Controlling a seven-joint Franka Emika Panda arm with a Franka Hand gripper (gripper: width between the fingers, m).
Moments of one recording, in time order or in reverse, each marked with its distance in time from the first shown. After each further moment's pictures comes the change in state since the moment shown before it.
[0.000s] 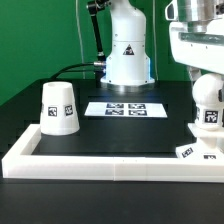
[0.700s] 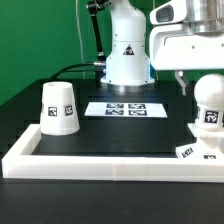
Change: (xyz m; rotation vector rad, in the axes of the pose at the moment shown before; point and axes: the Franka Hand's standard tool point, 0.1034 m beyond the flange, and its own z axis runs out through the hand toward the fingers) arm -0.002 -0.002 0.000 0.008 0.008 -0.684
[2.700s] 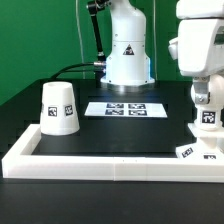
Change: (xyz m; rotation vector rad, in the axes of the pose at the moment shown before) arm 0.009 0.005 0.003 -0.168 0.040 -1.680
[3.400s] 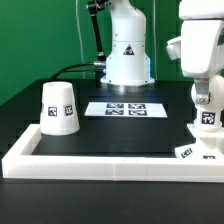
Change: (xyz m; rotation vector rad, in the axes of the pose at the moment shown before) arm -0.002 -0.001 0.001 0.006 -0.009 -0.003
